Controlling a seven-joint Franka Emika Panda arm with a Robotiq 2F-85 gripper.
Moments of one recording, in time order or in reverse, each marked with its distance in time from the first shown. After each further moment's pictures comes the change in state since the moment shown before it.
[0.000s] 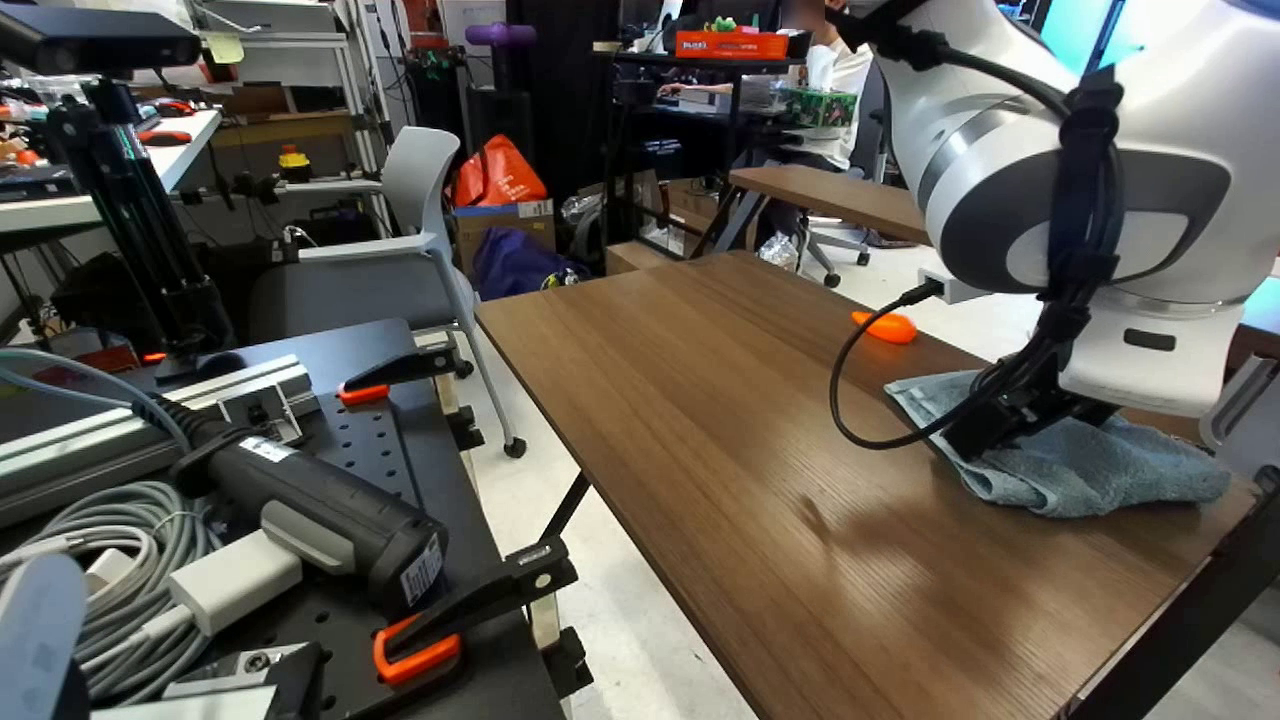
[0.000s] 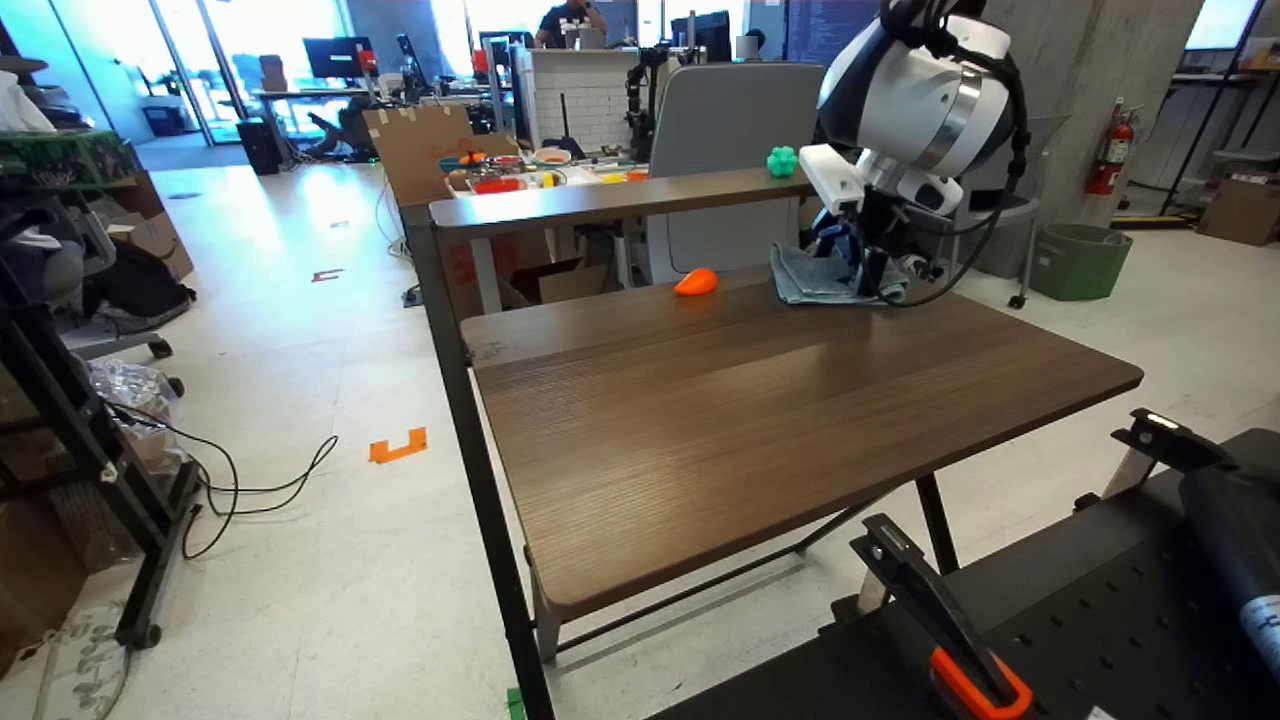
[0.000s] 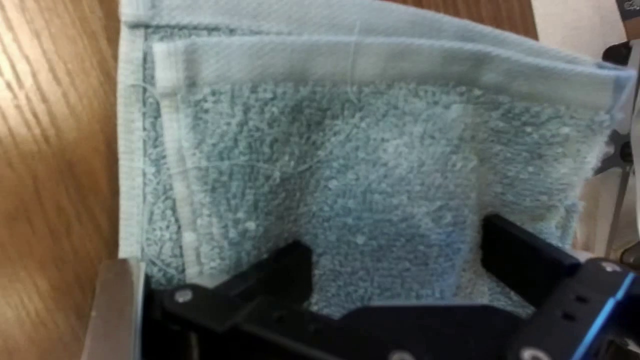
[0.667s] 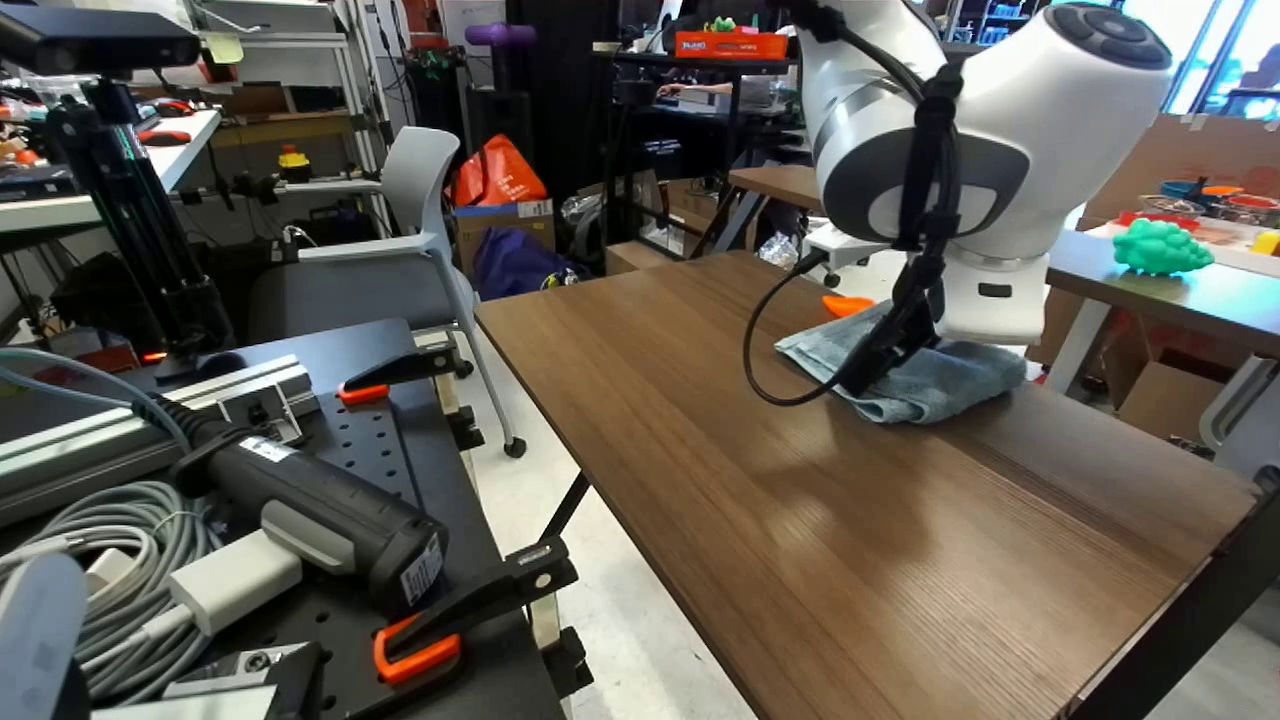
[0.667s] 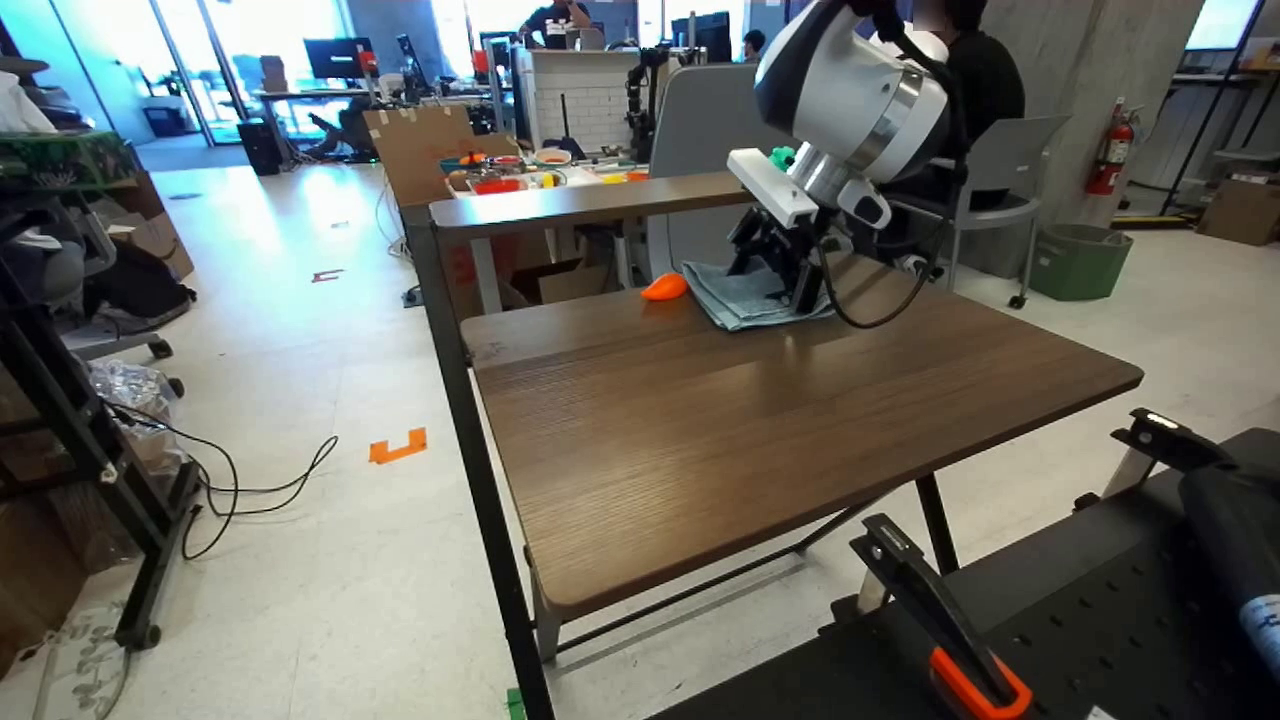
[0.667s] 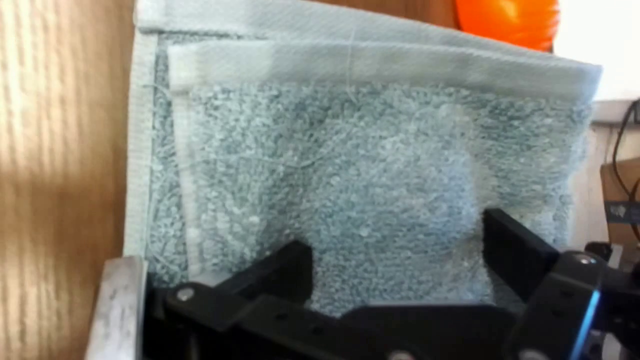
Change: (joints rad) arm 0.003 -0.066 0.188 -0.132 0.001 -0.002 -0.288
